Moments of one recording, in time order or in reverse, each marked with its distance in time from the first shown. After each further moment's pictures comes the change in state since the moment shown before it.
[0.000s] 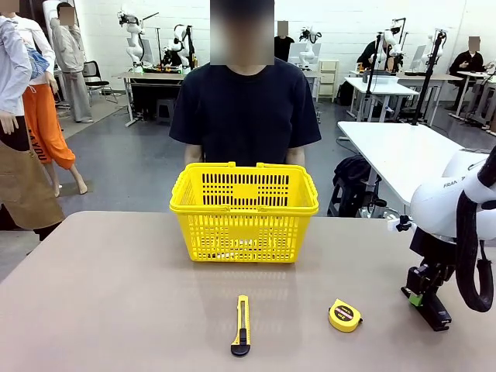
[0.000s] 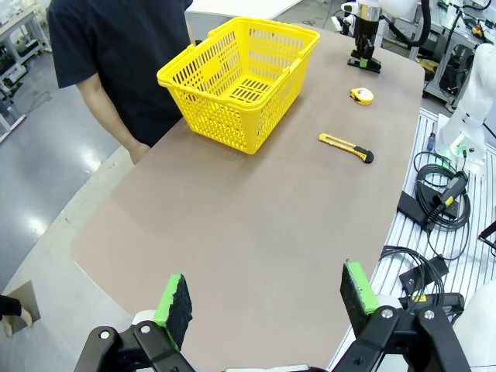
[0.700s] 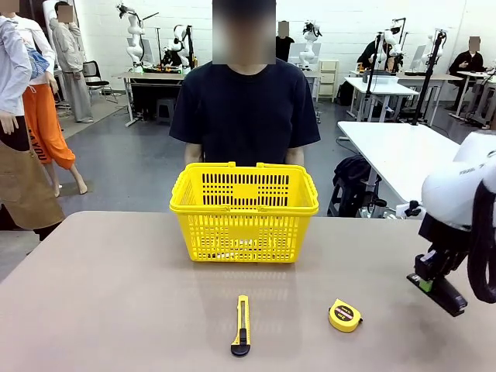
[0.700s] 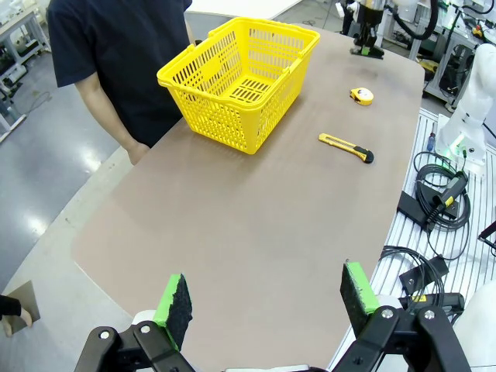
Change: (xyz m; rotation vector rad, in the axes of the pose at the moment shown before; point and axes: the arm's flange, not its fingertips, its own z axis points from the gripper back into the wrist) left arm 0.000 0.000 0.000 0.000 0.000 0.000; right arm -0.014 0.005 0.055 -0.045 -0.033 -0.083
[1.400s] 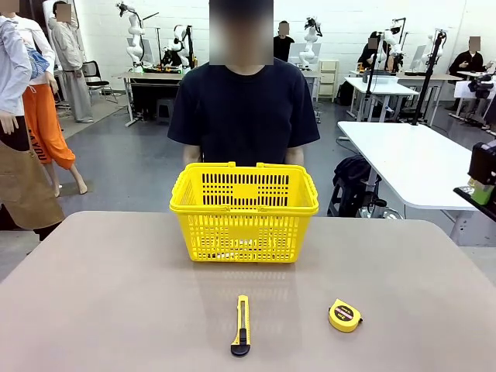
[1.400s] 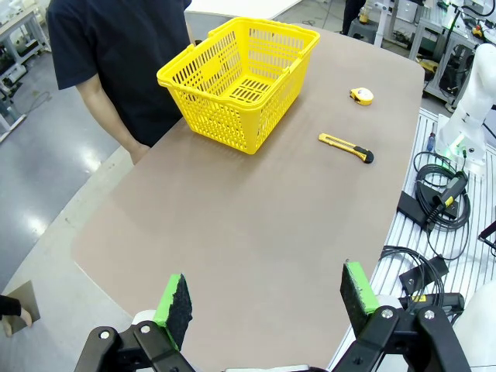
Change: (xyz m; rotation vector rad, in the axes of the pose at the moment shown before) left arm 0.000 0.000 0.000 0.000 0.000 0.000; right arm -0.072 0.064 0.252 -0.001 -0.099 -0.151
